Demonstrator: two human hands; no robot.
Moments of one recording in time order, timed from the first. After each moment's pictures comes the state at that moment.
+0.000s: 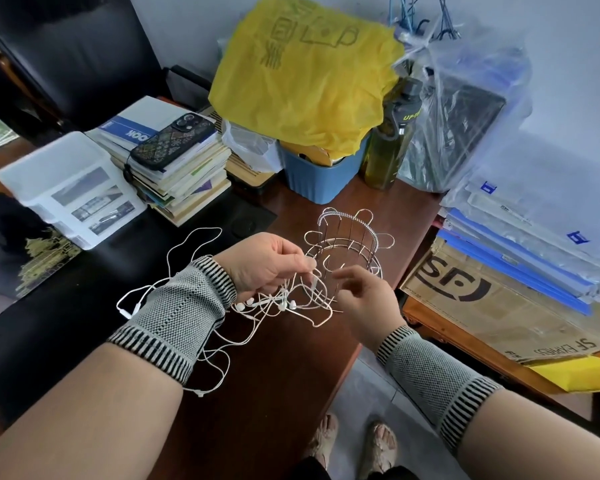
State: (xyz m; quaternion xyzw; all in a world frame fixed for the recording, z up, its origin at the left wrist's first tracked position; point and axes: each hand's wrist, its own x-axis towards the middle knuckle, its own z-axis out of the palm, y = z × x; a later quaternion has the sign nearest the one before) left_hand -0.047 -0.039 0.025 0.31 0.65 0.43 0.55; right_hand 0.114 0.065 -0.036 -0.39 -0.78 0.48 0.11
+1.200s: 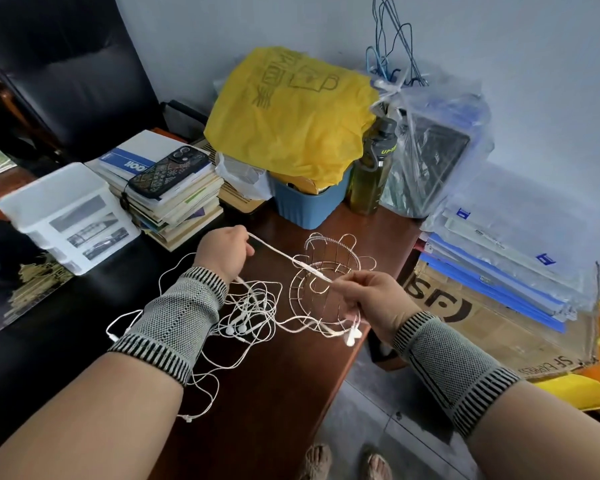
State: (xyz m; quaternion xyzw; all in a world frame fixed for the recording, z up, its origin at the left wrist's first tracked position) left_hand -0.064 -0.026 0.040 0.13 0.87 0.43 0.19; right_hand 0.120 0.102 0.004 -0.35 -0.62 0.70 0.07
